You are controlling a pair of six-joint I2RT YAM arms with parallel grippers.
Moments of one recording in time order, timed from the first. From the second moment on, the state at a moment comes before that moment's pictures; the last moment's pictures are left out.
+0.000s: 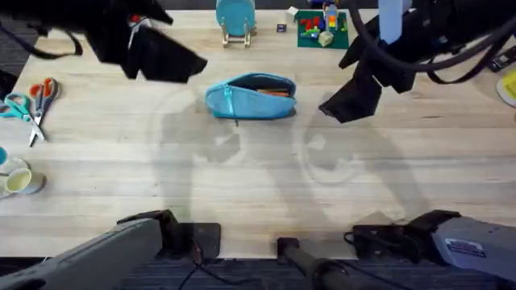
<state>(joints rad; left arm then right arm) 0.18 1.29 1.53 -1.35 0.71 0.92 0.38 1.37 1.47 -1.25 -0.34 -0.60</state>
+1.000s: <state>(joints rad) 0.57 1.29 1.18 -1.44 0.88 1.61 0.38 1.37 1.47 -1.25 -0.34 -0.60</state>
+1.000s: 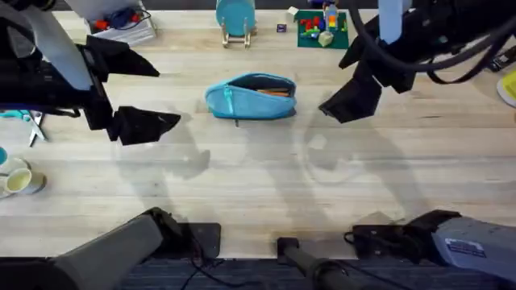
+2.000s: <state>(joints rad) 0.57 1.29 1.18 -1.44 0.88 1.62 0.38 1.37 1.47 -1.25 -0.34 -0.60</state>
